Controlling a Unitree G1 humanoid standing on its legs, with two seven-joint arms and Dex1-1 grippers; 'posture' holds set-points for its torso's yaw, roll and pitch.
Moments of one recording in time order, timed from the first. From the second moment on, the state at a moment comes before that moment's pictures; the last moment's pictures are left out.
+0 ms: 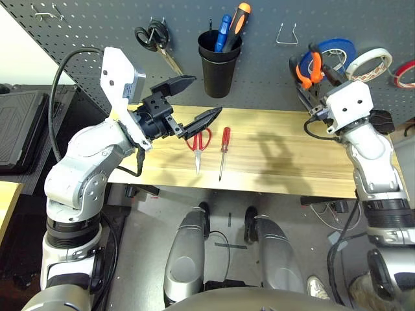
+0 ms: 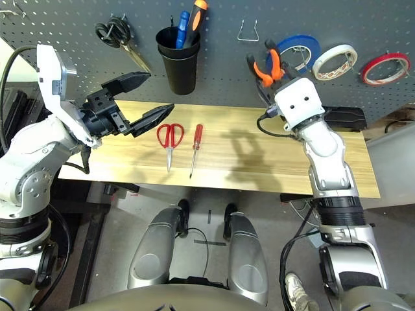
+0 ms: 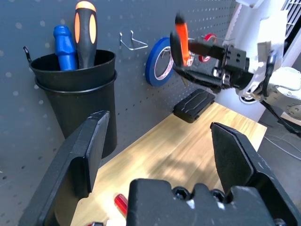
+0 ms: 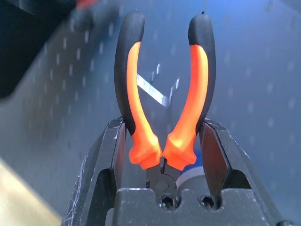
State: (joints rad) left arm -0.46 0.55 0.10 -0.52 -0.55 0.63 -0.66; right arm -0.50 -0.40 -0.07 0.09 -0.03 -0.28 0.30
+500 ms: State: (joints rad) left arm -0.46 0.55 0.10 -0.49 -0.55 0.60 -0.66; right arm -0.80 -0.27 -0.05 0.12 -0.02 -0.25 0.24
